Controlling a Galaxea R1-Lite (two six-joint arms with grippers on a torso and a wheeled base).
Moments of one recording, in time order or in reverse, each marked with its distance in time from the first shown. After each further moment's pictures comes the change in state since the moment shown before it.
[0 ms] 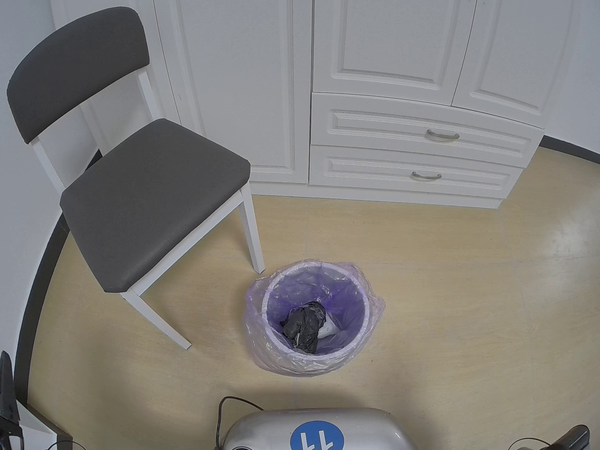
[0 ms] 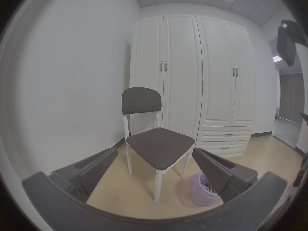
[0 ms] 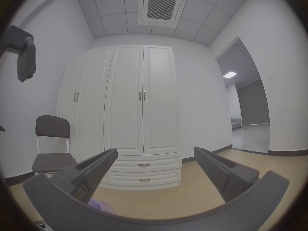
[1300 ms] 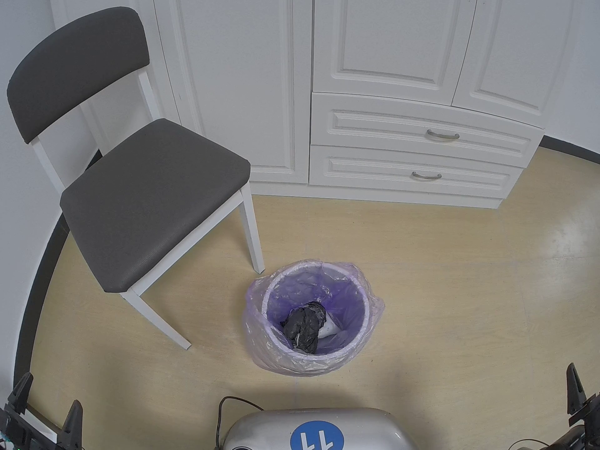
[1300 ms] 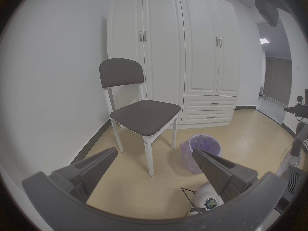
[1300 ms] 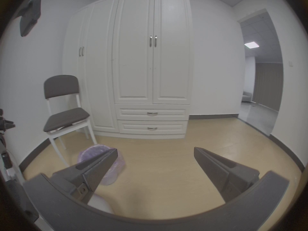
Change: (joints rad) left arm 0.001 -0.008 0.230 0.016 -0.171 0.096; right arm -0.002 0.002 0.079 0.423 0.114 0.021
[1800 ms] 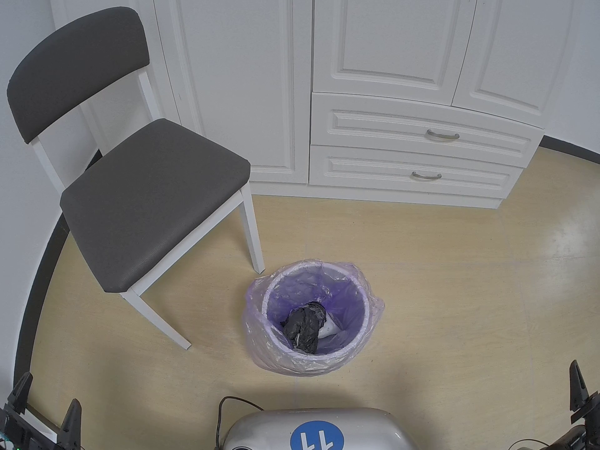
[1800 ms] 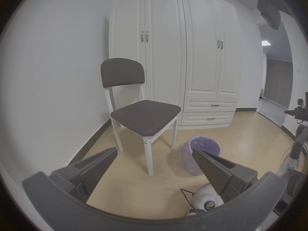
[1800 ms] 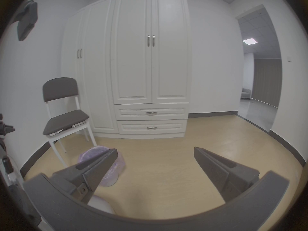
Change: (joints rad) left arm 0.001 0.000 0.000 -0.006 0.003 -0.021; right arm 0.000 0.001 0.000 0.004 -0.018 0.034
